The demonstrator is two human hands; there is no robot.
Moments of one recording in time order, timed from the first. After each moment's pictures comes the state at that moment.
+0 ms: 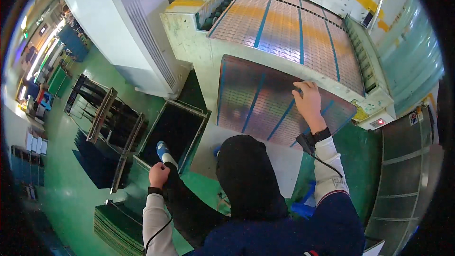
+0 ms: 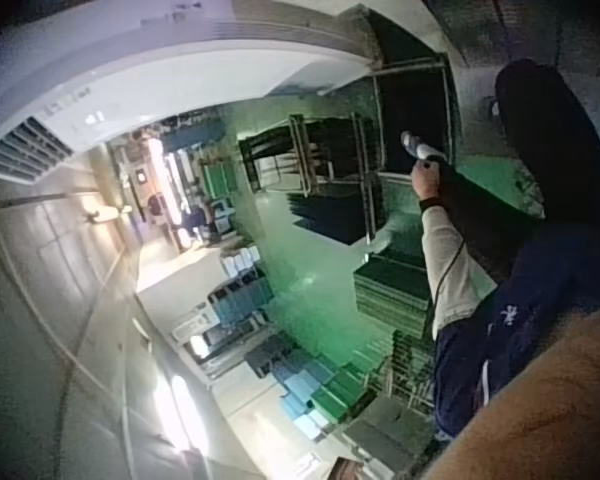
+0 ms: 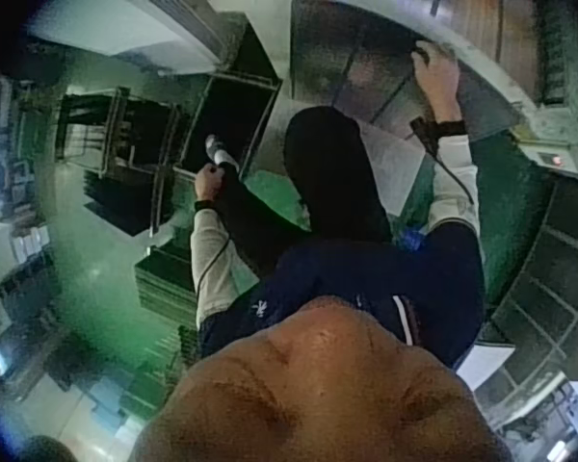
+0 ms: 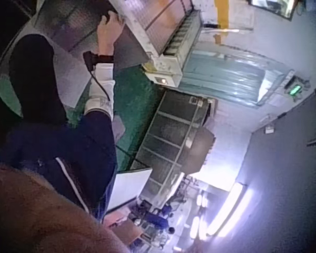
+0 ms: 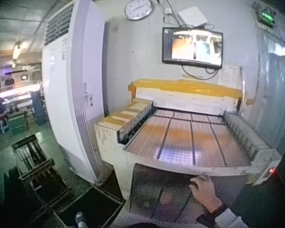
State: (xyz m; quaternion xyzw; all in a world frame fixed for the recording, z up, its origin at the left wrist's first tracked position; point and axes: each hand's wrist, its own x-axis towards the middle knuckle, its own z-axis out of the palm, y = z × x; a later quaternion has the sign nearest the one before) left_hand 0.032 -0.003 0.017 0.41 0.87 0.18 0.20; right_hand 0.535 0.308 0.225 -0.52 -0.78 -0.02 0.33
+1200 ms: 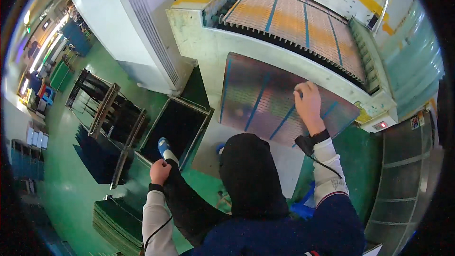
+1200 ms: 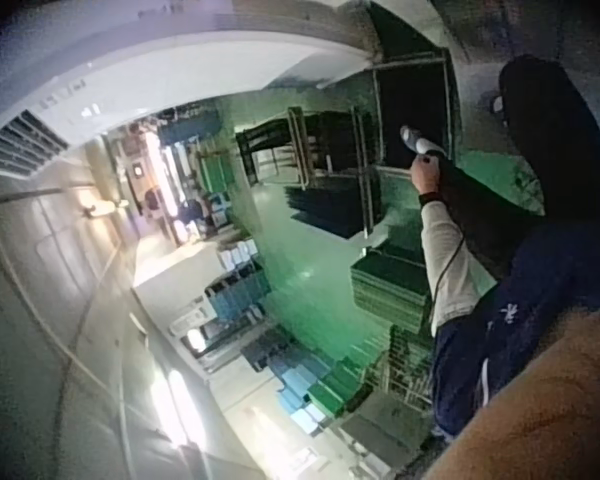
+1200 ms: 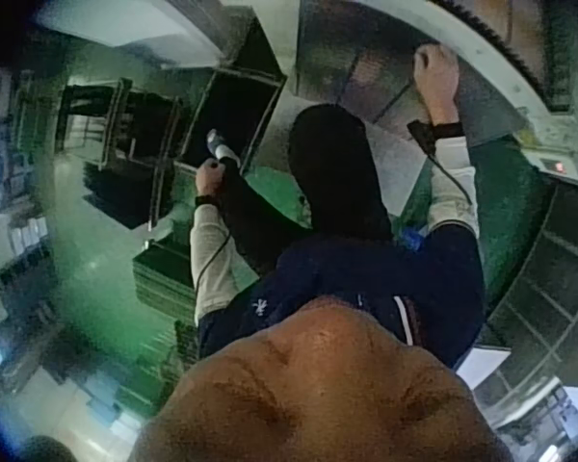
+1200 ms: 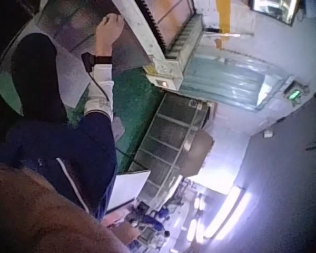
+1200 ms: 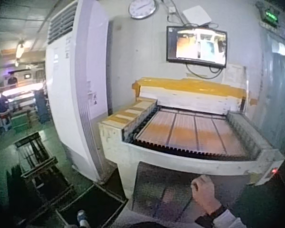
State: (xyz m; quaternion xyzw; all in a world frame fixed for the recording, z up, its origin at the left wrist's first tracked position) left_hand 0.038 0.000 0.025 0.42 0.87 0.18 0.20; right_hand 0.525 0.302 0.220 -0.51 -0.78 -0.06 0.35
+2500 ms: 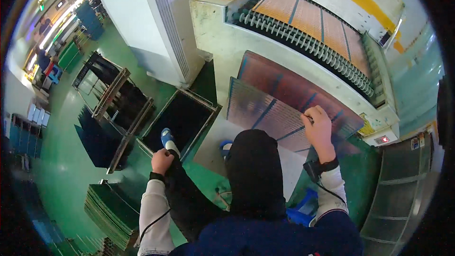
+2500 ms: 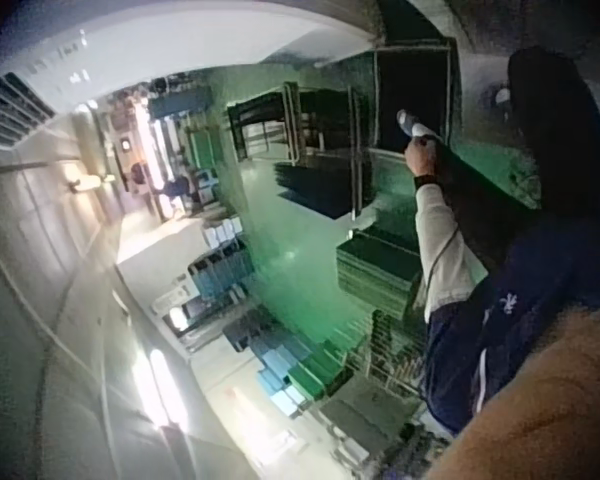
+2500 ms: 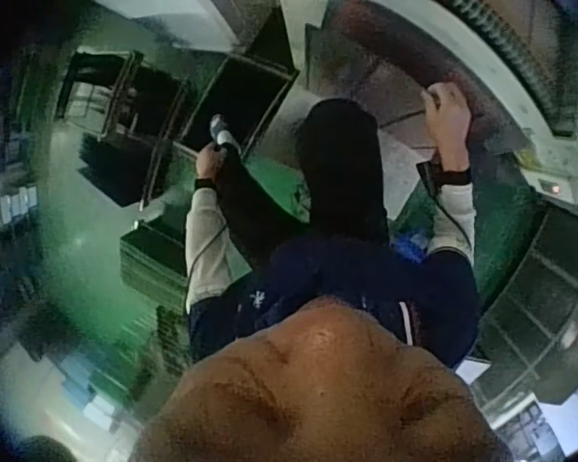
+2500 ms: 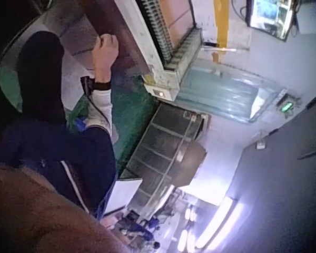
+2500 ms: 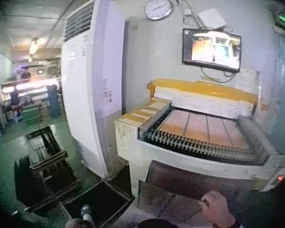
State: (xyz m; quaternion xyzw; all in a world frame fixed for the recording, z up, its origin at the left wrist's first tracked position) left_hand 0.032 -0.011 0.022 0.42 0.88 0.17 0.18; right_hand 0.516 0.226 0.256 -0.50 -0.82 0.05 0.28
